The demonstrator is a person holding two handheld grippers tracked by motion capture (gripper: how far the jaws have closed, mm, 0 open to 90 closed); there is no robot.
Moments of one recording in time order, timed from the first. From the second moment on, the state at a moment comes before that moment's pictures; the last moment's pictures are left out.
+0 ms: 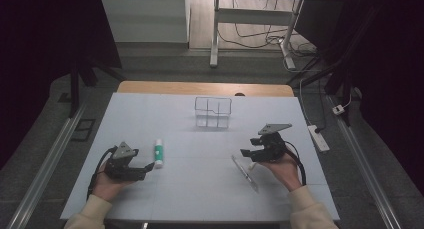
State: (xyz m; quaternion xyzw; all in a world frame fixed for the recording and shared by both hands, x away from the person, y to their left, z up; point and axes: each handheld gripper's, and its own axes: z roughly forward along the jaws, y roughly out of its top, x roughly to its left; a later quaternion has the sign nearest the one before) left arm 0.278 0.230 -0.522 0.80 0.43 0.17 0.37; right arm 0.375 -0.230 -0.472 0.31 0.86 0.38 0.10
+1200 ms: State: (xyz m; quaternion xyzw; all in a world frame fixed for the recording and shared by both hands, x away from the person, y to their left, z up) left arm 0.279 0.227 -0.524 0.81 0.43 0.17 0.37; right arm 0.360 -0.194 -0.480 0.25 0.92 0.31 0.06
